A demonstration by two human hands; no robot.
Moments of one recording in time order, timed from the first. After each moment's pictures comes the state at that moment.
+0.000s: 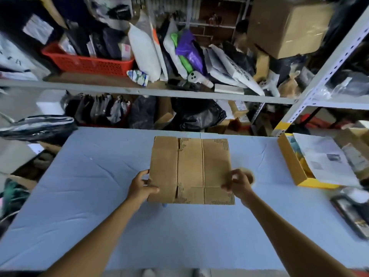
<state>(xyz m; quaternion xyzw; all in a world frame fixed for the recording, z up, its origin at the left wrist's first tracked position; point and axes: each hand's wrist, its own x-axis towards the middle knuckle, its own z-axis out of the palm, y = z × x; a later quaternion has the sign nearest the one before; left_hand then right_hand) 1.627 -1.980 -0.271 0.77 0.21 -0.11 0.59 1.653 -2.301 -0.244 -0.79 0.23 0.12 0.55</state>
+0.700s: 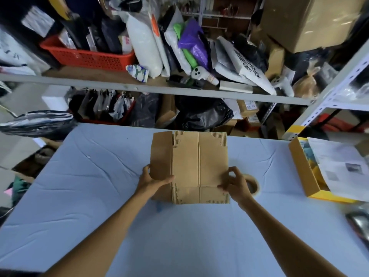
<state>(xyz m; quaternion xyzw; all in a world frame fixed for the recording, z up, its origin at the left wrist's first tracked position) 1.674 -2.019 -0.281 0.76 0.27 -0.14 0.57 1.696 -2.314 -0.276 -0.78 0.09 0.15 0.60</state>
